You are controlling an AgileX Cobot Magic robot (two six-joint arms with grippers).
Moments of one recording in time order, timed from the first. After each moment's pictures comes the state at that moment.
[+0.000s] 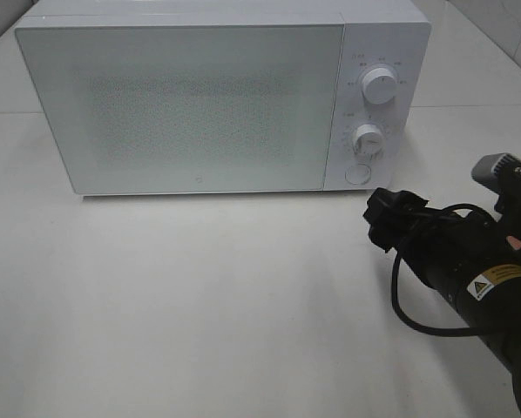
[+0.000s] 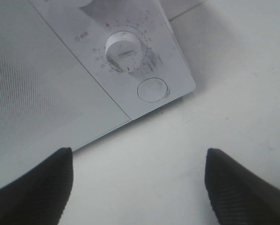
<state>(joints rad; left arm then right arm) 0.02 -0.01 -0.50 -0.07 1.04 0.04 0.81 1.72 -0.22 0.77 -1.20 0.46</state>
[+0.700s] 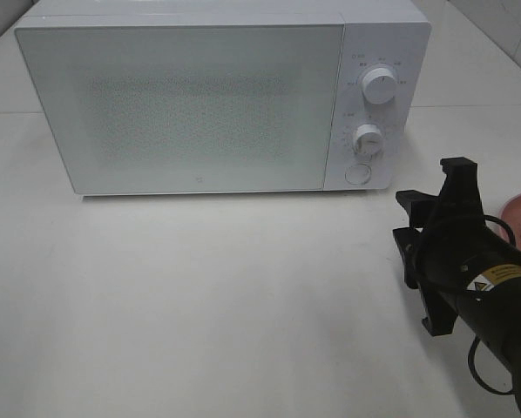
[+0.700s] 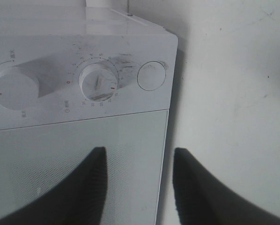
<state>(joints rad) 0.02 -0.01 -0.50 -0.07 1.04 0.04 0.81 1.72 -0.22 0.77 -1.20 1.41</state>
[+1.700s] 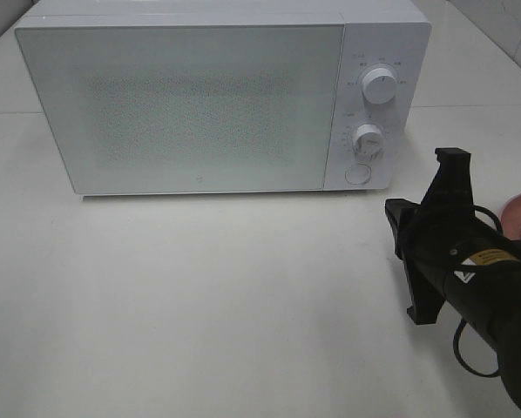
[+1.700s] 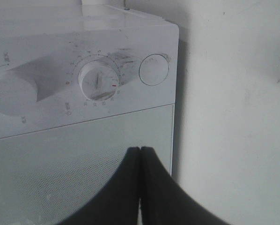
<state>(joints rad) 0.02 -0.01 -0.50 -0.07 1.04 0.04 0.77 1.72 -0.28 0.74 -1.14 1.46</state>
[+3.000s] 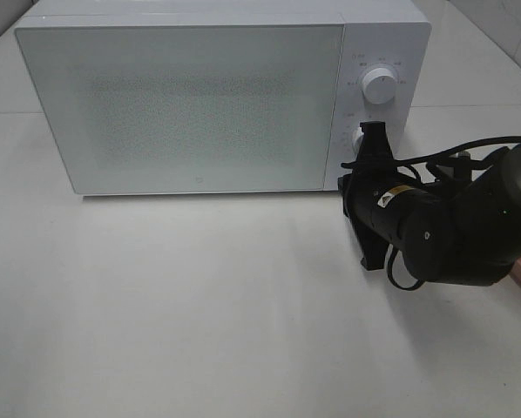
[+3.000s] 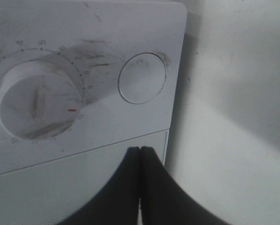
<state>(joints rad) 0.02 -0.01 -0.50 -0.07 1.04 0.04 0.55 1.97 -0.66 0.55 -0.87 1.36</state>
